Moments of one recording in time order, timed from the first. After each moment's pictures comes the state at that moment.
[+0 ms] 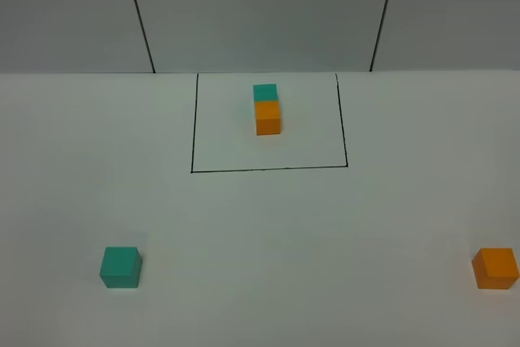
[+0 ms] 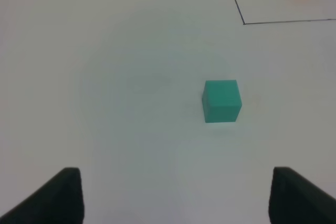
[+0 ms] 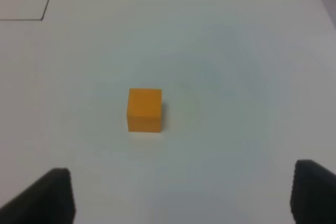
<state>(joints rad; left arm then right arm) 0.03 -0.01 -0.51 -0.10 1.05 0.07 0.01 0.01 -0.50 -0.05 1.07 0.01</state>
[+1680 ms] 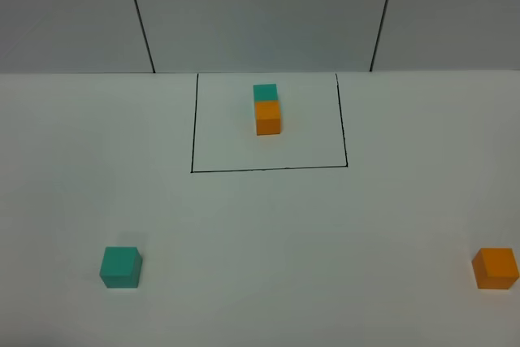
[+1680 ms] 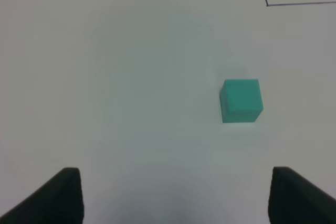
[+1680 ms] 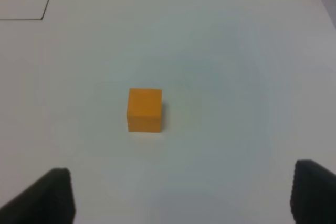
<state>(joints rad) 0.03 0.37 -0.61 -0.06 0.94 0.07 0.01 0.01 -0.50 -0.05 1.07 0.01</state>
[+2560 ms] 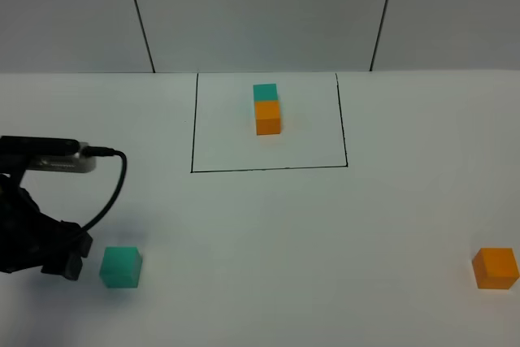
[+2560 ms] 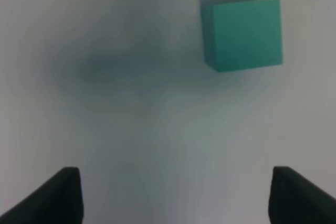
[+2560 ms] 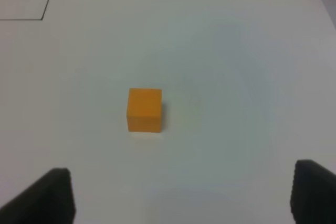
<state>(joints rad) -0.18 1.46 -0.87 -0.01 0.85 -0.04 0.01 0.01 -0.50 -0.05 1.07 0.01</state>
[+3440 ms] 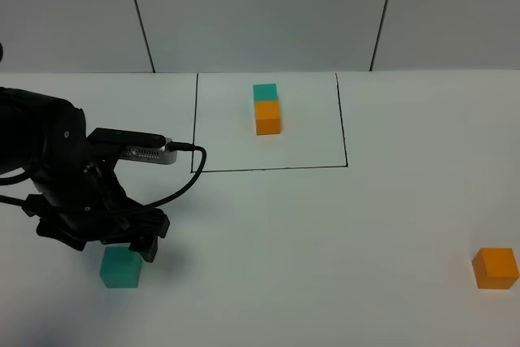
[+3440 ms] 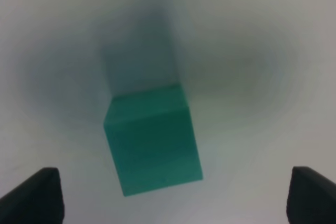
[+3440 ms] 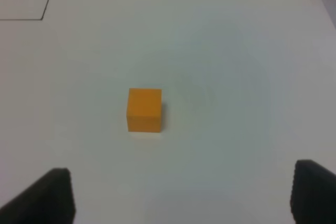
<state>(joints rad) -0.35 1.75 -1.05 -0.01 0.79 -0.14 0.01 0.01 -0.50 -0.05 1.07 0.01</state>
